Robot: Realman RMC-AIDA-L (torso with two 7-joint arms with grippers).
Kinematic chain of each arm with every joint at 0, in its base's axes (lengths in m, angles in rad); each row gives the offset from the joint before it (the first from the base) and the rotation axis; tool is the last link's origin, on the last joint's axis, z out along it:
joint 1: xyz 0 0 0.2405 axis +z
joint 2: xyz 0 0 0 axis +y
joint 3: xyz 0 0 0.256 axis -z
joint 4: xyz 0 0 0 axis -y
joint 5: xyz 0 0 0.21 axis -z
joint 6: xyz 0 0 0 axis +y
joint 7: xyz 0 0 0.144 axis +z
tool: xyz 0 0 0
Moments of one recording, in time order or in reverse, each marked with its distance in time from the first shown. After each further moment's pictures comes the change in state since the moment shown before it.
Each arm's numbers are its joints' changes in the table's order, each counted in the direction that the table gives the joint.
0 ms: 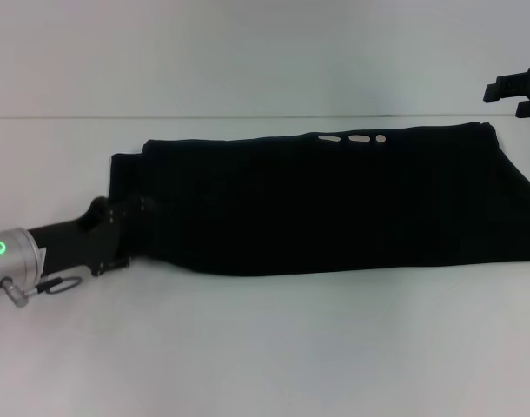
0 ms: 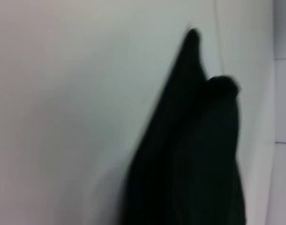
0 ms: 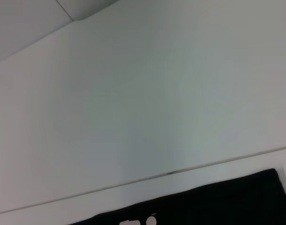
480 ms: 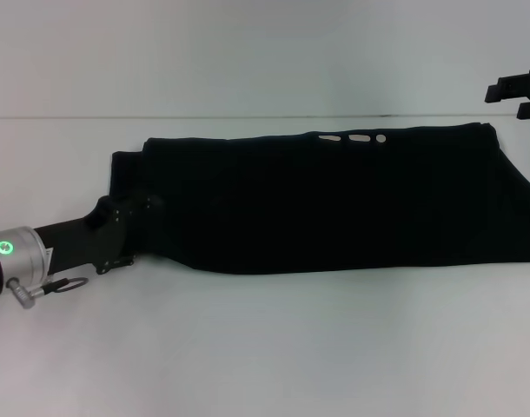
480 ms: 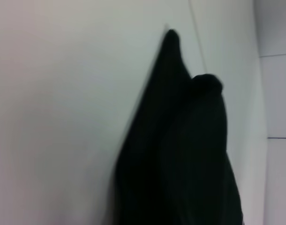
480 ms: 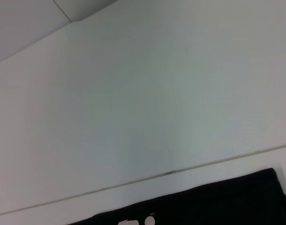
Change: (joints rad) left arm 0.001 -0.002 -0.060 0.012 0.062 -0.019 0.052; right arm -0.005 0.002 -0.005 0.000 -0.002 0.004 0.000
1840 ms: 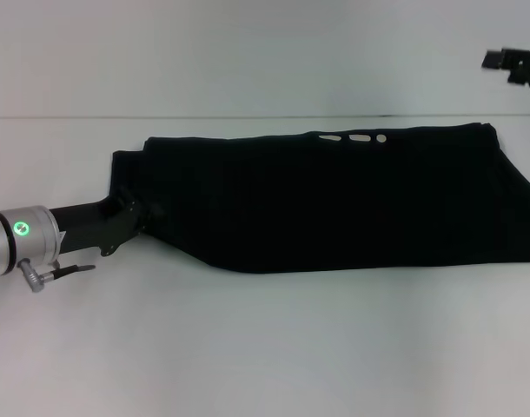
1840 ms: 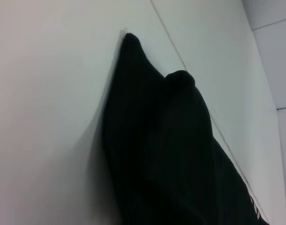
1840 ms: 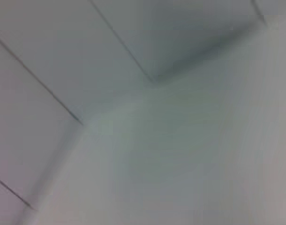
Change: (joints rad) left arm -0.049 0.007 -0.096 -0.017 0.005 -0.045 0.083; right arm -0.105 0.056 -0.138 0.010 -0.359 -0.057 -0.439
